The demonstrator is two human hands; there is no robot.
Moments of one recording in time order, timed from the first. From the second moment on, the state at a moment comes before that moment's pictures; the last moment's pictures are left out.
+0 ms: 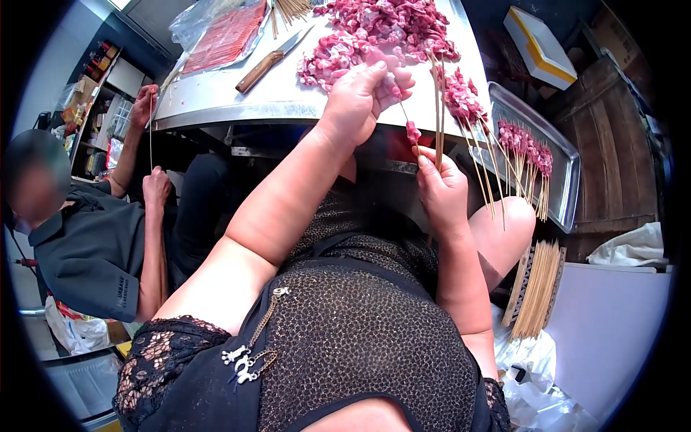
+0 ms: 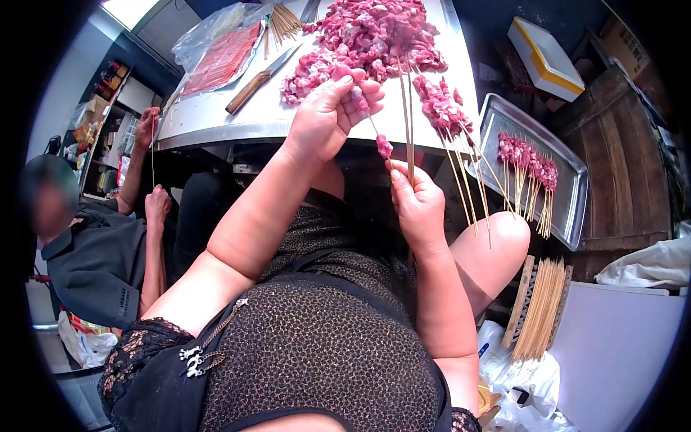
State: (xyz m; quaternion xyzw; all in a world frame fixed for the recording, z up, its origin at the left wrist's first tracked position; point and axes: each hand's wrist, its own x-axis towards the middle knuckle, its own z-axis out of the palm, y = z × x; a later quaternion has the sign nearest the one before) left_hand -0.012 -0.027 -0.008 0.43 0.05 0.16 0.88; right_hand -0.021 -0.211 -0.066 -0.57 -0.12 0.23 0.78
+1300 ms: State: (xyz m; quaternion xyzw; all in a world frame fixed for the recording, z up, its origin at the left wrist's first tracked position) left_hand -0.021 -0.027 -0.023 0.40 0.08 0.14 0.90; right_hand -0.022 -0.210 -0.085 -0.60 -0.15 0.20 0.76
